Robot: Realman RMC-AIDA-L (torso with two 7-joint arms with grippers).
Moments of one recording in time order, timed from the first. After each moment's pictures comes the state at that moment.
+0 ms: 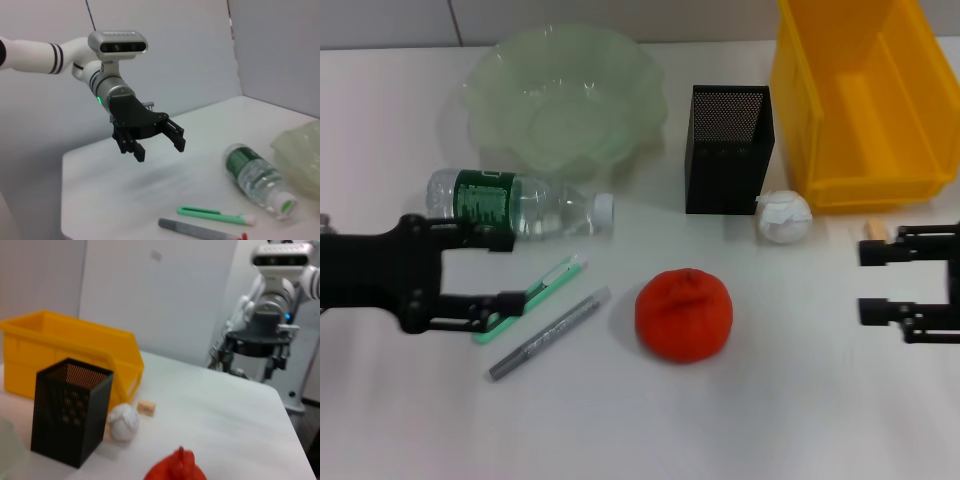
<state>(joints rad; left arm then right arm) -0.46 -1.92 0.83 0.65 1.92 1.82 -1.31 0.34 2.08 -0.62 -1.06 -2.03 -1.99 1.46</state>
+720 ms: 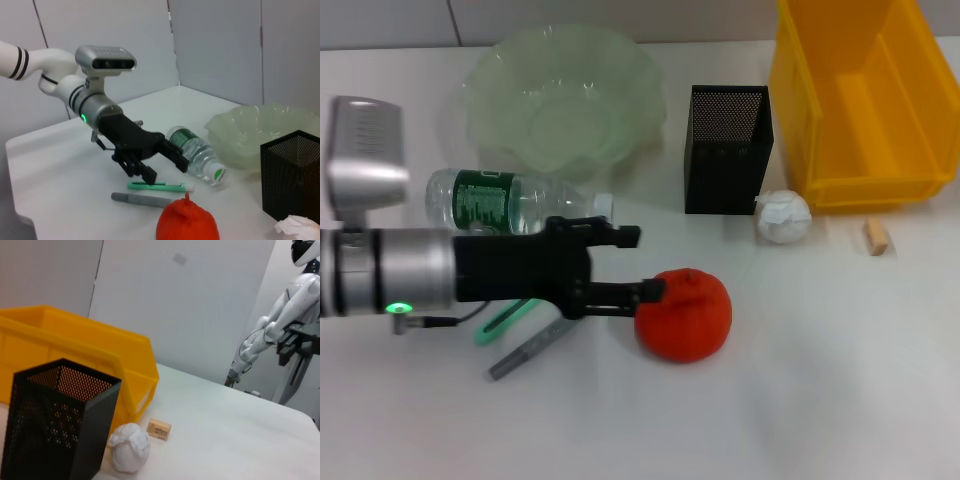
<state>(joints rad) -0.56 -2.08 0.90 0.50 1.89 1.55 -1.27 0.22 2.05 -0.44 -1.26 -2.04 -2.10 1.49</state>
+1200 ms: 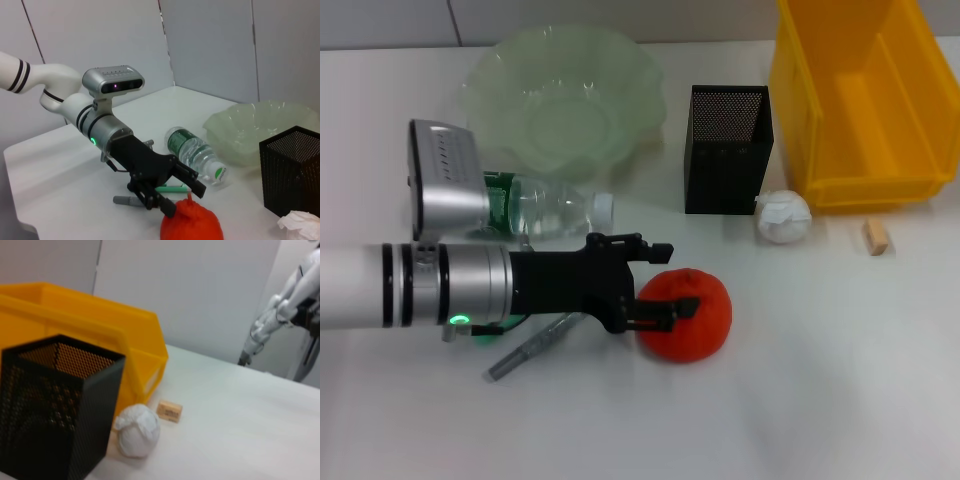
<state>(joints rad) -0.65 -2.08 1.10 0.28 1.69 1.33 -1.13 0.20 2.08 -0.42 -1.31 -2.04 -2.13 1.55</state>
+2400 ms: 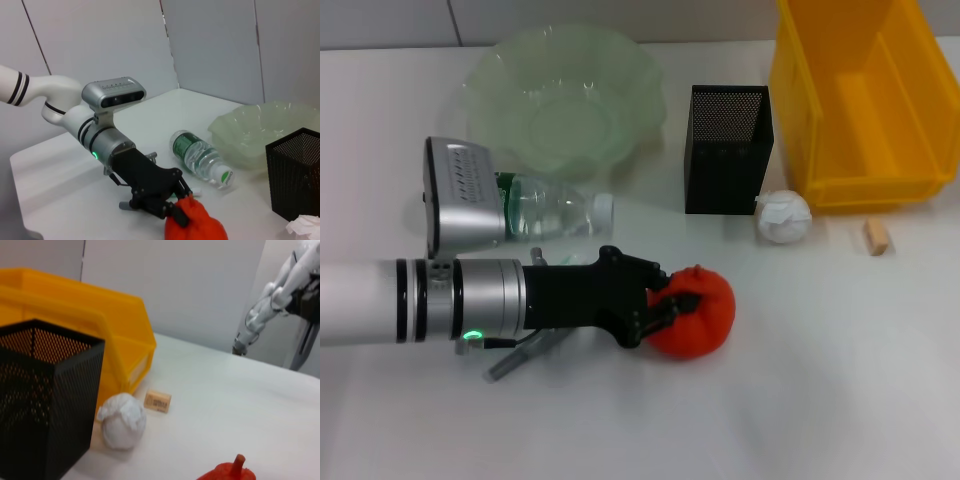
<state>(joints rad) -0.60 -2.08 1.43 0.34 1.43 1.25 -1.12 0.21 2.08 -0.43 -1.31 -2.03 -2.13 1.58</state>
